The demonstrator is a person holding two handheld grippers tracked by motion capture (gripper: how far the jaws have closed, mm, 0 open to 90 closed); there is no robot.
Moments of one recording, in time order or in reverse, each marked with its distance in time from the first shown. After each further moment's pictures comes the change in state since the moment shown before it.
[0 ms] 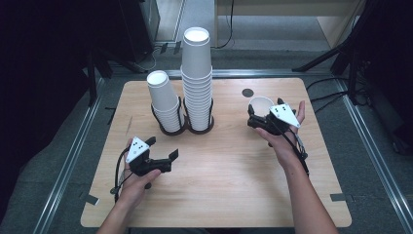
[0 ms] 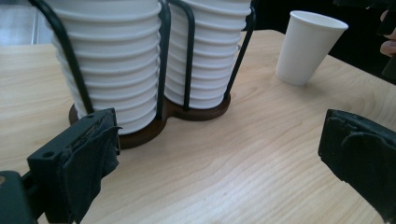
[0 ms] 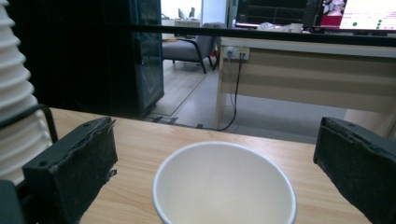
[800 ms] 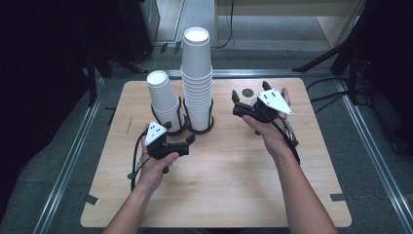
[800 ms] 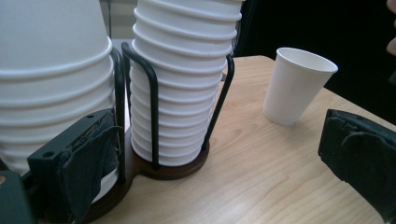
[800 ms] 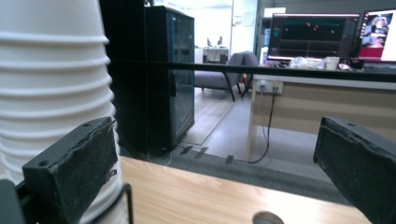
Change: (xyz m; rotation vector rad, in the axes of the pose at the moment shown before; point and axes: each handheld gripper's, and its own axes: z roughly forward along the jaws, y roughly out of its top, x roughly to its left) left arm -0.025 0.037 0.045 -0.051 -0.010 -0.014; right arm 0.043 0.062 0.002 -0.108 0.133 0.022
